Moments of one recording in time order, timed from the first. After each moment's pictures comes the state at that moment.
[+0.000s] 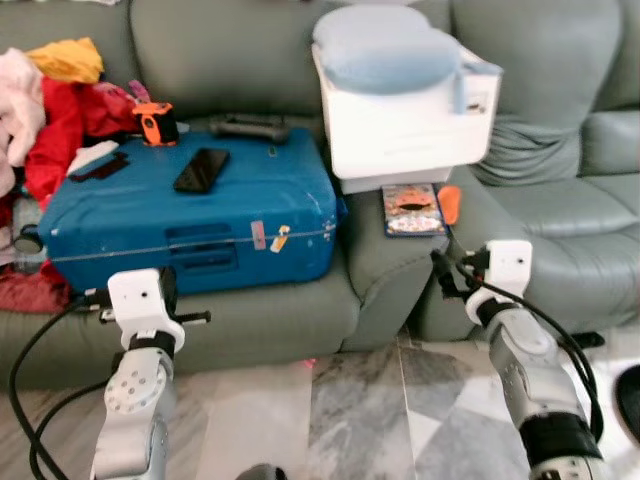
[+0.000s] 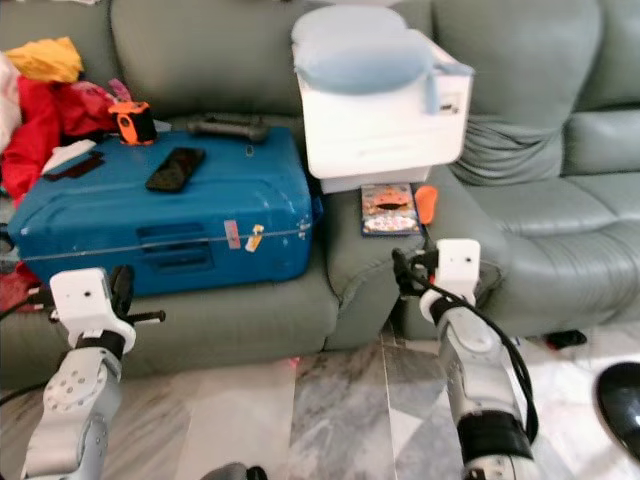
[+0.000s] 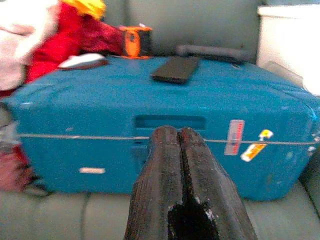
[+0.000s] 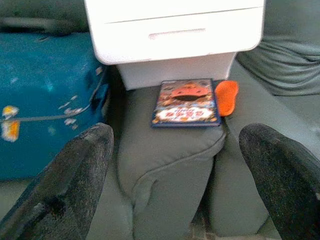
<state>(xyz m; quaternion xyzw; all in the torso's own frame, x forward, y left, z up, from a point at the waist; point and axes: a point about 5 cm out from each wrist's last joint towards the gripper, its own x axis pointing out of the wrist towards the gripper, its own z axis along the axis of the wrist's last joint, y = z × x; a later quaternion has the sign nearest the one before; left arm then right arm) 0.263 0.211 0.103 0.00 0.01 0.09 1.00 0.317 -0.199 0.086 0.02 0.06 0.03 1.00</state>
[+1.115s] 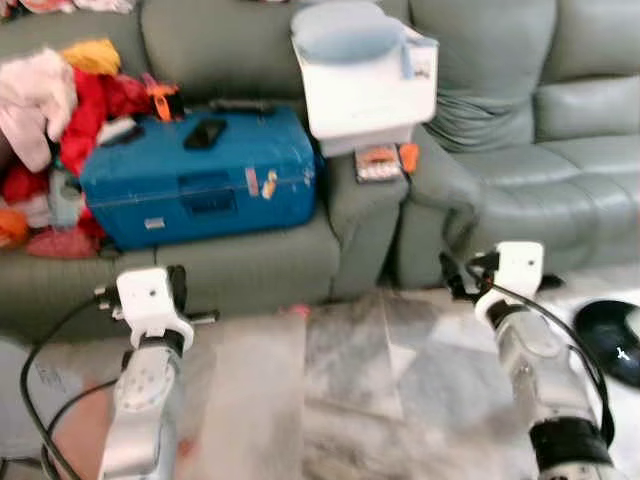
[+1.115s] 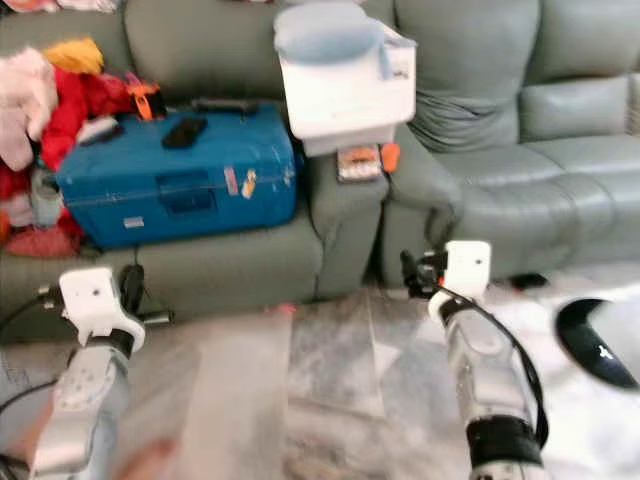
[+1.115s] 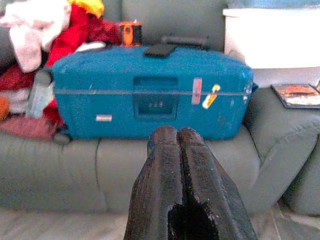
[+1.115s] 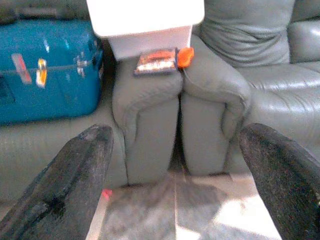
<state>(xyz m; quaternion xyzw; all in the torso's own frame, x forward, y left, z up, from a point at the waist) 0.265 0.202 0.103 -0.01 0.02 0.08 1.00 0.316 -0.207 0.092 0.02 0.06 0.02 1.00</state>
